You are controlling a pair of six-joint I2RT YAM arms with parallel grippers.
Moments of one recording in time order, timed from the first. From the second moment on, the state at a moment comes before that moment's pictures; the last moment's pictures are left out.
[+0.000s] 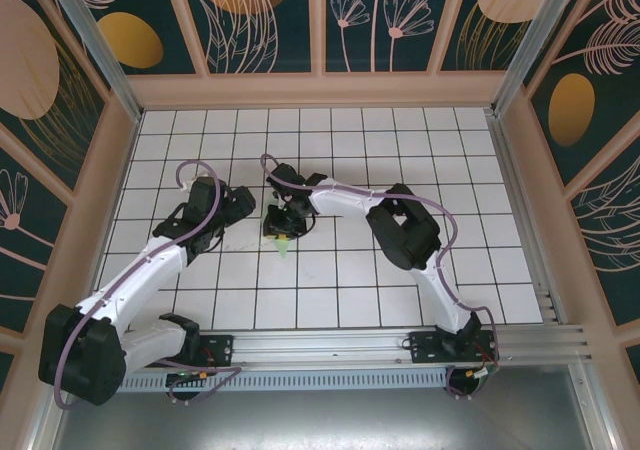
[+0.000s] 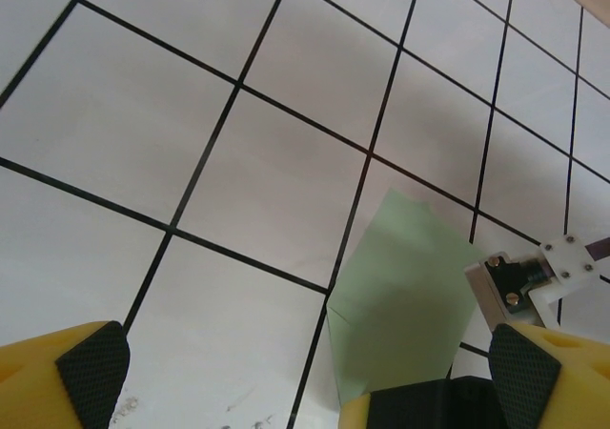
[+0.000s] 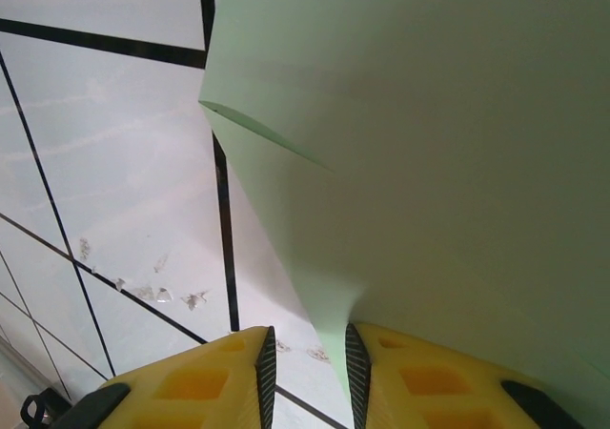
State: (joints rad) left arm -0.36 1.13 0.70 -0.36 -0.16 -0.80; right arm 0.88 2.26 1.69 -0.61 -0.41 0.83
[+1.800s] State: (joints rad) left arm -0.57 1.55 0.62 0.24 0.43 -1.10; right arm 0.59 1.75 0.88 -0.14 -0.24 0.71
